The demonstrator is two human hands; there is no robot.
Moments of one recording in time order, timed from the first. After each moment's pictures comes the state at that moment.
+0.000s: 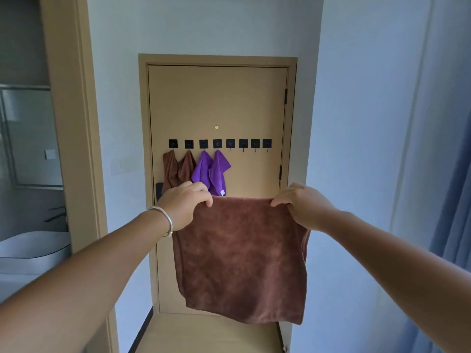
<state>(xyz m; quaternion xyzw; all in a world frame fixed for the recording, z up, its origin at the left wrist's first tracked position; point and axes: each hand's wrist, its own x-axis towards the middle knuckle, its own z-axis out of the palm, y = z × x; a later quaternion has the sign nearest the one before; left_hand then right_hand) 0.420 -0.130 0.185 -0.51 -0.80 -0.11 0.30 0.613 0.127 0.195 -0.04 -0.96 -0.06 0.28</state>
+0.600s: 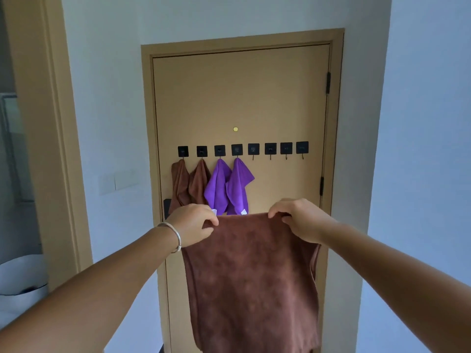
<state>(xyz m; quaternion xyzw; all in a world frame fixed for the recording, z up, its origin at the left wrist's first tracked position) 0.150 0.027 0.161 -0.48 -0.83 -0.13 0.23 0.312 0.285 0.176 0.03 -0.97 0.05 0.23</state>
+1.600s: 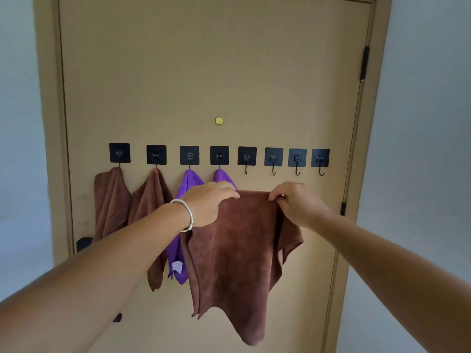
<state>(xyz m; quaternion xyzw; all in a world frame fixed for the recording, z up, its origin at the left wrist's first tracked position) -0.244 0.280 0.213 -0.60 -0.76 -0.14 0.22 -0.072 0.471 0.215 -0.15 -0.93 0.05 0.32</state>
